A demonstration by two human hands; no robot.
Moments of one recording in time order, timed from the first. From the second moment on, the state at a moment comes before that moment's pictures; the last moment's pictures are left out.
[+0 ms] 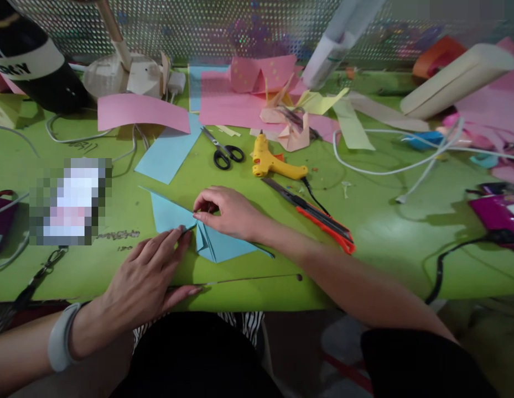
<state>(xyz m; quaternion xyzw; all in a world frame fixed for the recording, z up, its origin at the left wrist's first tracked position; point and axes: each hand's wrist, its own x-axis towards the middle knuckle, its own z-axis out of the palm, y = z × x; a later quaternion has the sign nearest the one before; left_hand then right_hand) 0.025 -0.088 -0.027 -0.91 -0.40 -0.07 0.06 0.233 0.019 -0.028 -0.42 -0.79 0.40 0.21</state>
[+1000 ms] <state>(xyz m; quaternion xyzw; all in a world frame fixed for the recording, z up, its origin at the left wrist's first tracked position) 0.031 -0.085 -0.027 -0.90 -0.43 -0.06 0.06 0.234 0.018 -0.031 -0.40 -0.82 0.36 0.20</state>
